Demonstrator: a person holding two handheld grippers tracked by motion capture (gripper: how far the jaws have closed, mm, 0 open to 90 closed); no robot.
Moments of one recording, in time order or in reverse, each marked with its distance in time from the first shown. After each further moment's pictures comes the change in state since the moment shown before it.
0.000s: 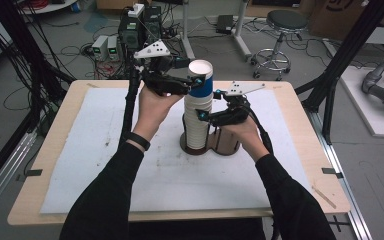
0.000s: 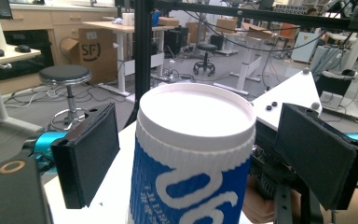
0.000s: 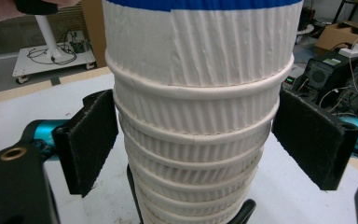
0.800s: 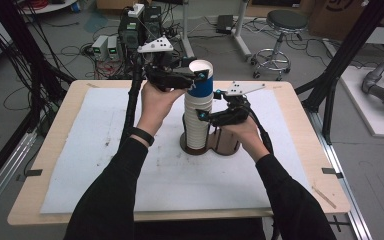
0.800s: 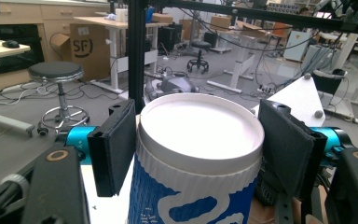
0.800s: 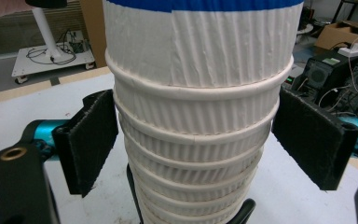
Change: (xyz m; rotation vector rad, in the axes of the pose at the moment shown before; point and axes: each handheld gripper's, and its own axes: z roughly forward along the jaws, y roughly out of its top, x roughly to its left) left arm 0.005 0.006 0.009 0.016 -0.030 -0.014; right arm 0.000 0.000 0.000 0.000 -0.004 -0.002
